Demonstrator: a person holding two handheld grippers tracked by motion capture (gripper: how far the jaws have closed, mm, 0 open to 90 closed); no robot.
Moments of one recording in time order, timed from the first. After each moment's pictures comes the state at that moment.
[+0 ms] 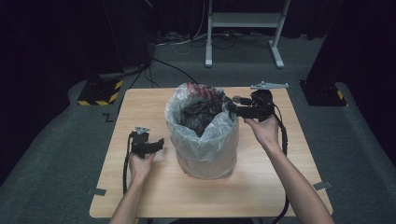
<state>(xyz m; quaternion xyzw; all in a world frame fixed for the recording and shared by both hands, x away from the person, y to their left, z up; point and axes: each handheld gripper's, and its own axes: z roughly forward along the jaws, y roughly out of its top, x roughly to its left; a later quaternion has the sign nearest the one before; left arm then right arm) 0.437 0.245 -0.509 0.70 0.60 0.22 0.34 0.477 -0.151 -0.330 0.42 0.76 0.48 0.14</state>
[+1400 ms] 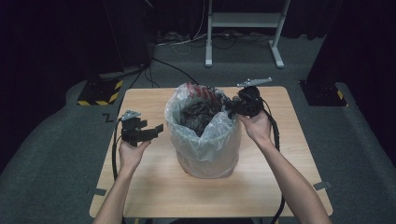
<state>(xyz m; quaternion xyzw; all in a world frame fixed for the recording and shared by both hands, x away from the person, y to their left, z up) 0.423 0.253 -0.407 0.69 0.53 0.18 0.46 0.492 -0.126 -0.332 0.40 0.80 0.43 0.13</state>
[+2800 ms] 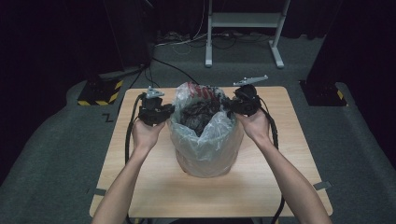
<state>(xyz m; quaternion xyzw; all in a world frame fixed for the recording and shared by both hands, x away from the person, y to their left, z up) 0.445 0.187 -0.335 0.75 0.46 0.23 0.41 0.494 -0.118 -0.328 0.39 0.81 0.42 0.13</state>
